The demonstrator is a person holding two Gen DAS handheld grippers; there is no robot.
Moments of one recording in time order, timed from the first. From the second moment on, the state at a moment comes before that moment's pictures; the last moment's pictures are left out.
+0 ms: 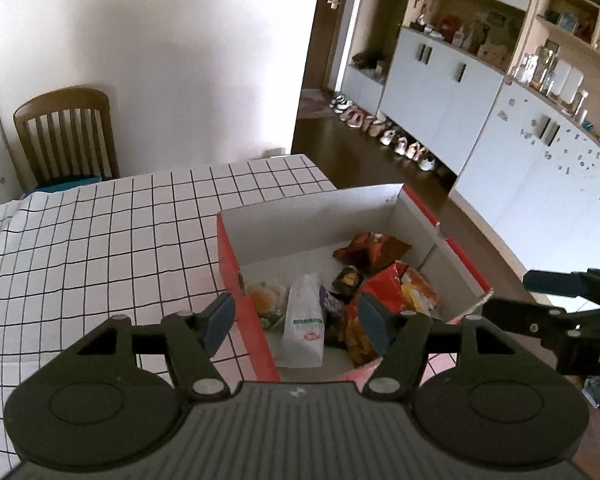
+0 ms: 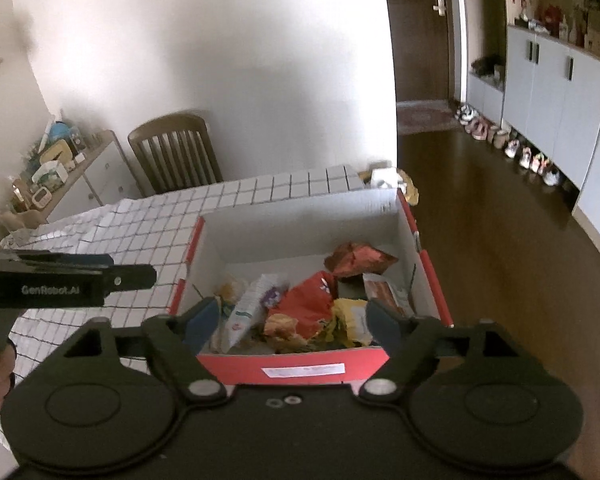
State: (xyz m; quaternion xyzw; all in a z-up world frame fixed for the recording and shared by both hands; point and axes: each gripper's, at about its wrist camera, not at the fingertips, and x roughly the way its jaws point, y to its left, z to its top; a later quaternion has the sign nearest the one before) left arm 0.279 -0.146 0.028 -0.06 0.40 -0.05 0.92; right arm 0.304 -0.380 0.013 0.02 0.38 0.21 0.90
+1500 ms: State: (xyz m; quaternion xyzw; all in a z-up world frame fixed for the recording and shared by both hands) left arm 0.196 -0.154 0.036 -0.05 0.35 -0.07 0.93; right arm 0.207 -0.385 0.023 0.02 0.24 0.19 0.95
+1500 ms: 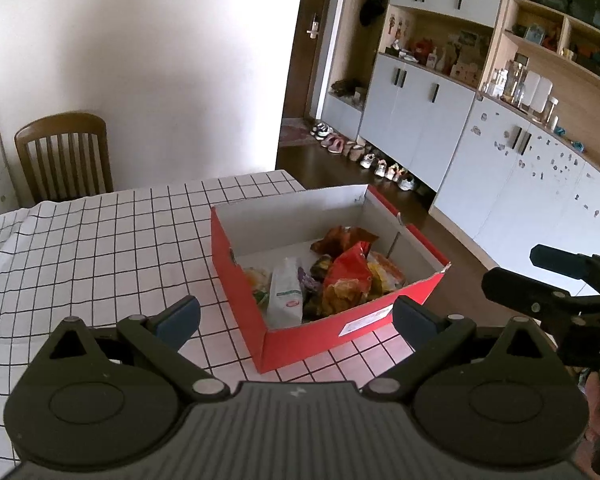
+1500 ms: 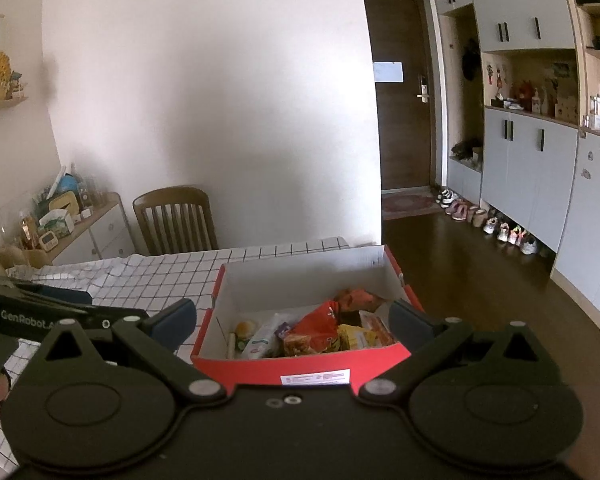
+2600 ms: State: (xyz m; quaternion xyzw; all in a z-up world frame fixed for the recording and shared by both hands) left arm 0.205 -0.157 0.048 -0.06 0.36 -0.06 0.93; right arm 0.215 -0.378 0.028 0.01 0.25 0.18 0.95
